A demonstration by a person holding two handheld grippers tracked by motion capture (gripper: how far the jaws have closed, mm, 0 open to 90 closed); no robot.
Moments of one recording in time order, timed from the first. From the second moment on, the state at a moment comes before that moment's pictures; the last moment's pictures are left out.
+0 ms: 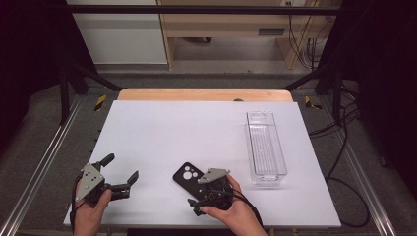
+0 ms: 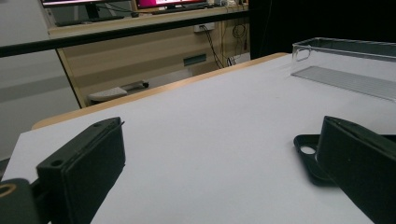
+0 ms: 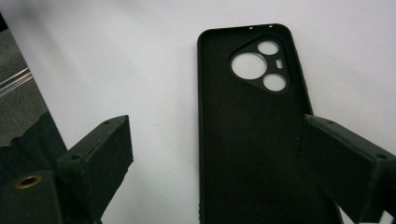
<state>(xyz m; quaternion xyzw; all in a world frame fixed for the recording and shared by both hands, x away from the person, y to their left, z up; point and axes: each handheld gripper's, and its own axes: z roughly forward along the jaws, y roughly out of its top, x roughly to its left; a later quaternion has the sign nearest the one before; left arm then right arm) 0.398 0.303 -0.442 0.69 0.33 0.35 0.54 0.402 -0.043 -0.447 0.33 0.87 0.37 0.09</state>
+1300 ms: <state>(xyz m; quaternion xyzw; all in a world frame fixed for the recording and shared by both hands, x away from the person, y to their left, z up) 0.398 0.303 -0.442 0.69 0.33 0.35 0.54 0.411 -0.010 -0.461 0.31 0.89 0.32 0.09</state>
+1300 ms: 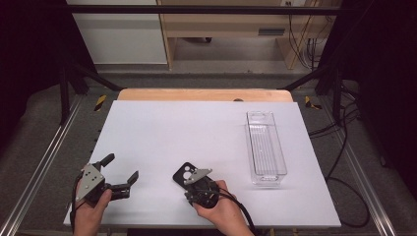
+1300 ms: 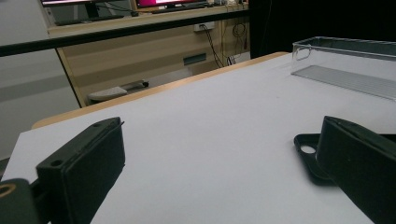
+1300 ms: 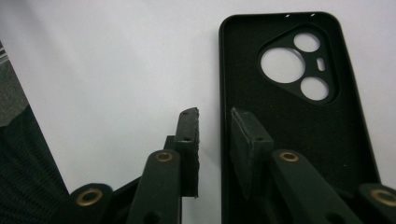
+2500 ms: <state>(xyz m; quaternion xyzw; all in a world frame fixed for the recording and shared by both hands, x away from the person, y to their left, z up) 0.398 0.300 -0.442 0.69 0.33 0.34 0.54 0.401 -0.011 -0.469 0.32 0.89 0.31 0.13</state>
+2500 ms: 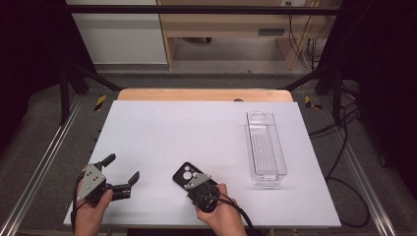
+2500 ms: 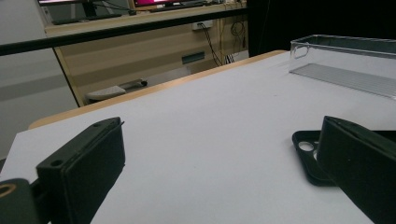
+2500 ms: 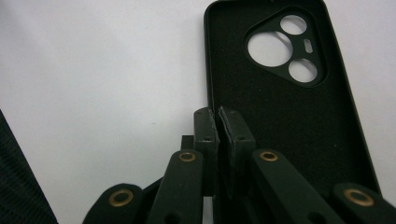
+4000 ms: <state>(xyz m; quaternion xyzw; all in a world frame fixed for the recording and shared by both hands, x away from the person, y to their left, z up) 0.395 0.297 -0.431 0.67 0.36 0.31 0.57 0.438 -0.033 -0.431 0.34 0.75 0.51 0.24</state>
